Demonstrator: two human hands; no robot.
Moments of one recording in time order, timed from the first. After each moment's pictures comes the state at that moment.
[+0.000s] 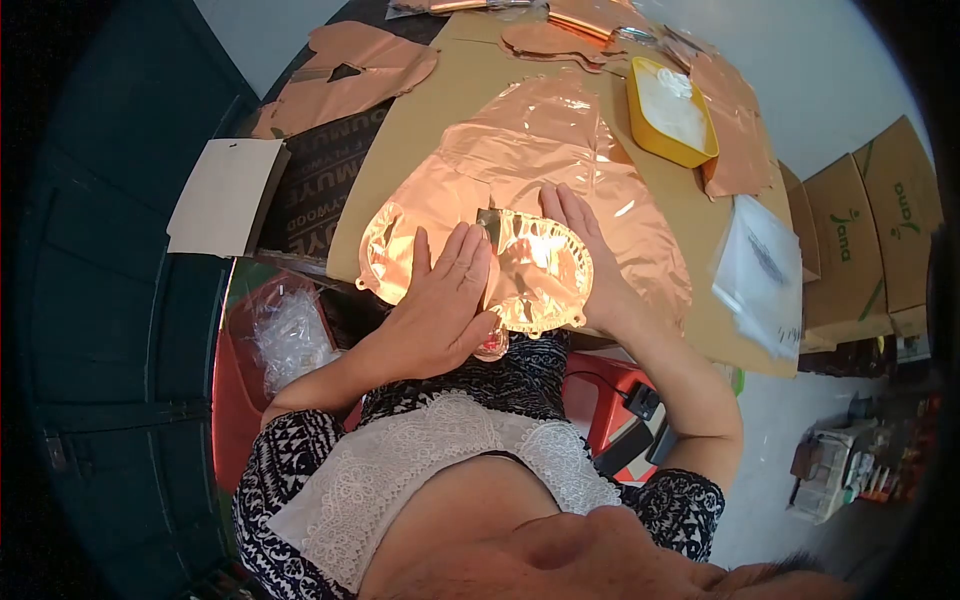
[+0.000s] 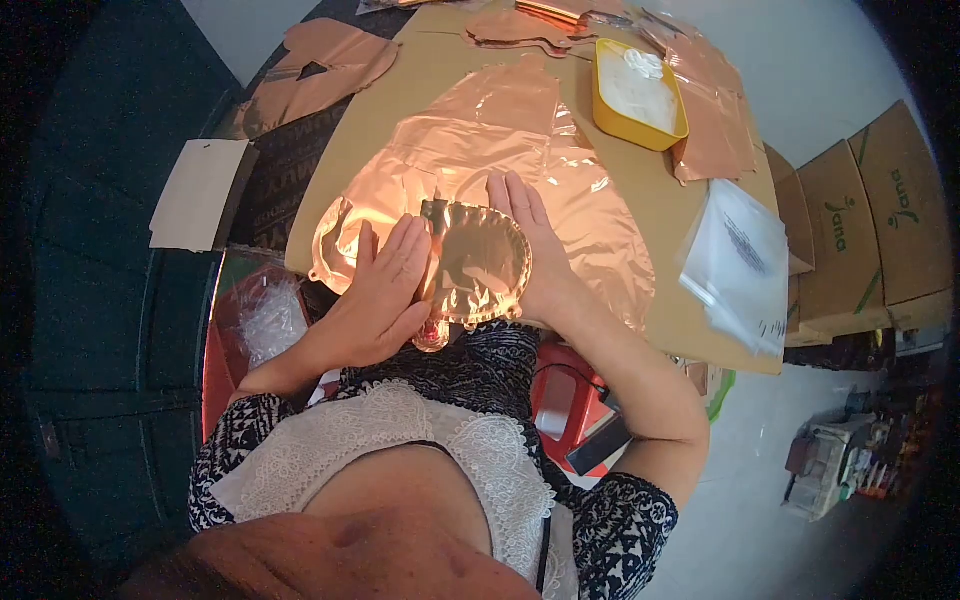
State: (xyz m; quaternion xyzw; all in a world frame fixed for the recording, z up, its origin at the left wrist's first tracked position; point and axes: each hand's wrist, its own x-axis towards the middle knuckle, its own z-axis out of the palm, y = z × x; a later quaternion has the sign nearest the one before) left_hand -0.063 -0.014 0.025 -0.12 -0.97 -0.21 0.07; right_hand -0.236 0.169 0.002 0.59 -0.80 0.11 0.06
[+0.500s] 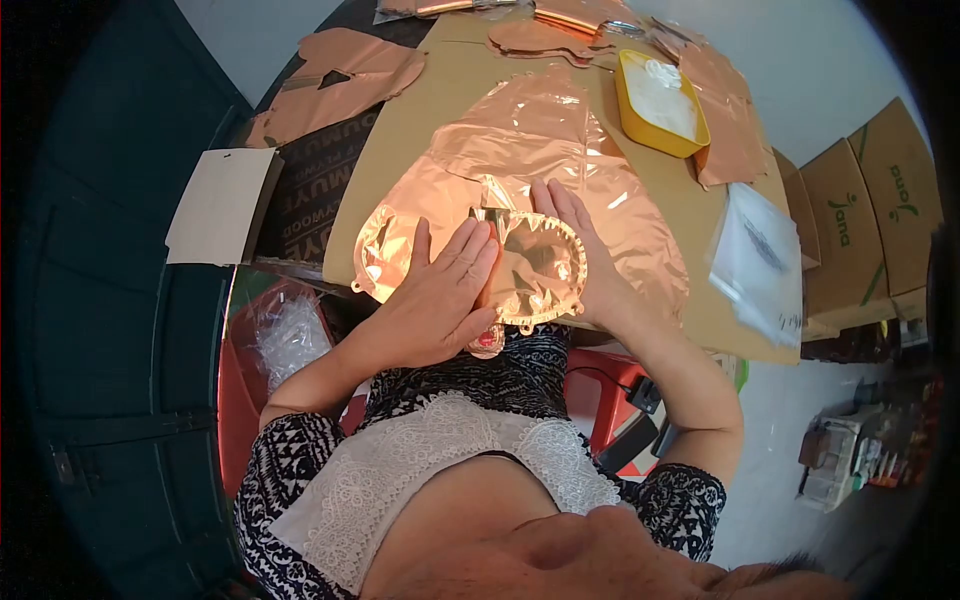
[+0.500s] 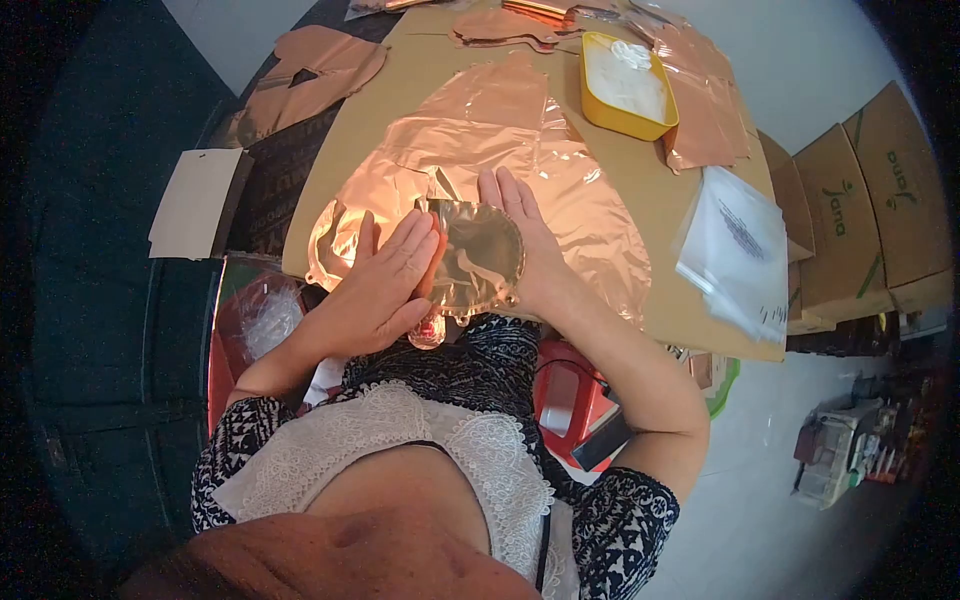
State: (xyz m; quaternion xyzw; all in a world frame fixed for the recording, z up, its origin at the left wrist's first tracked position) left_hand -0.074 -0.020 0.035 -0.16 -0.97 -0.17 0.03; right_hand -0.234 0.169 -0.002 0.59 -0.80 0.13 0.07
